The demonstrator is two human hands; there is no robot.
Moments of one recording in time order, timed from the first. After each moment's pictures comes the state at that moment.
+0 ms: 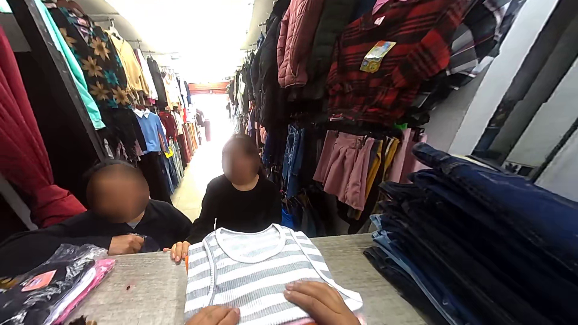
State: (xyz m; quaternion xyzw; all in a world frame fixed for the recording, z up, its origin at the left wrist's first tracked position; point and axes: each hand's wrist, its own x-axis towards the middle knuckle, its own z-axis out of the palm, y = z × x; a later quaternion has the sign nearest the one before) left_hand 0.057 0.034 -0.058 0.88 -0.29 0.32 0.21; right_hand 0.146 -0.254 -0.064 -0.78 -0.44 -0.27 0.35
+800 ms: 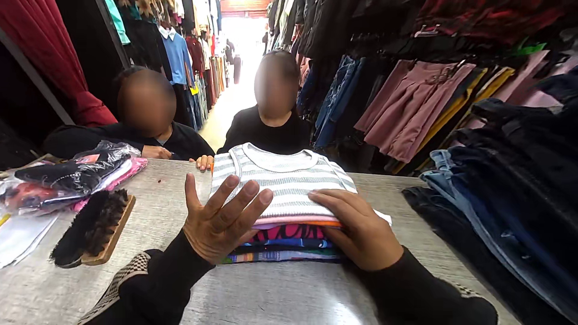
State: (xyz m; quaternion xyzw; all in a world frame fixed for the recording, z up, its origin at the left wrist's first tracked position) left_hand 0.065 0.027 -0.063 0.77 -0.20 0.60 -0.04; right_hand 0.160 -0.254 -0.063 -0.76 -0.48 -0.34 0.27
